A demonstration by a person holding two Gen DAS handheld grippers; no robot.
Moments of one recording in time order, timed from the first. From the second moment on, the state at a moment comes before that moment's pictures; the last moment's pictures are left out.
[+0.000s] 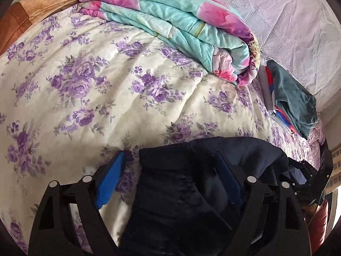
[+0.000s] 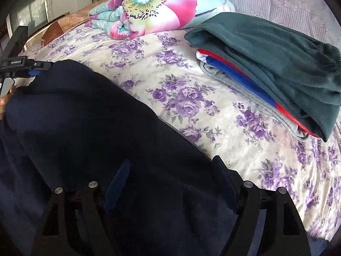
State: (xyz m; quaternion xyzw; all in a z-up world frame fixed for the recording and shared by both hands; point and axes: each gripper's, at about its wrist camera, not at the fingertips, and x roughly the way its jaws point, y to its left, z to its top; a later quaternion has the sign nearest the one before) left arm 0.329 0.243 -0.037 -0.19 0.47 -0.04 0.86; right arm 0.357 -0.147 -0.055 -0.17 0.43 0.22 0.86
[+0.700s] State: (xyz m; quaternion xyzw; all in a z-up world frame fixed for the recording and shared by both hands) left arm 0.126 0.260 0.034 -0.18 0.37 -0.09 0.91; right arm 0.054 -0.154 0.023 -0.15 0.28 0.25 0.92
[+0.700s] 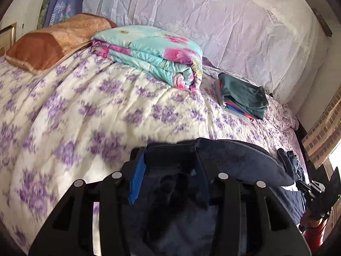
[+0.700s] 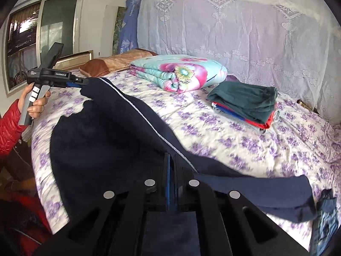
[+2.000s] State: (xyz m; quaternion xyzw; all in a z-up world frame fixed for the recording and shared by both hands) left arm 0.132 0.265 -0.011 -0.37 0.44 -0.07 0.82; right arm 0.128 -0.239 -0.056 0.32 0.42 0.20 0.82
